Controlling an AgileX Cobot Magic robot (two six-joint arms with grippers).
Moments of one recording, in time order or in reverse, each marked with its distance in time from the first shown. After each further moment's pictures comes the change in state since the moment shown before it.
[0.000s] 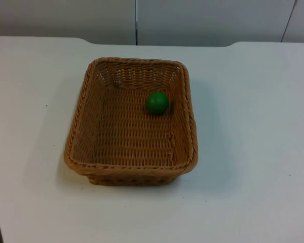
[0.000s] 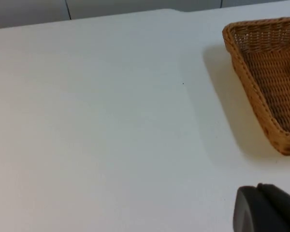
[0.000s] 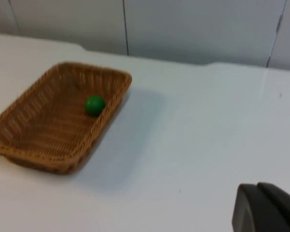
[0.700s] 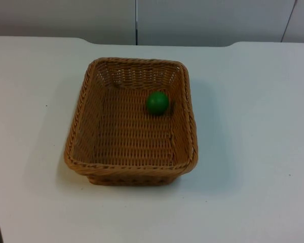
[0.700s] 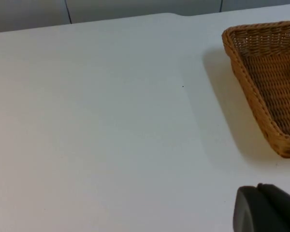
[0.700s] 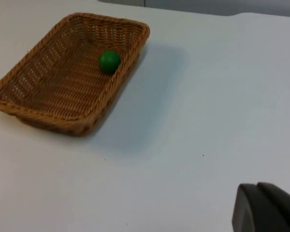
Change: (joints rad) right arm -0.010 0.002 0.125 0.065 -0.027 -0.010; left arm 0.000 0.000 0.000 0.000 -0.004 0.000
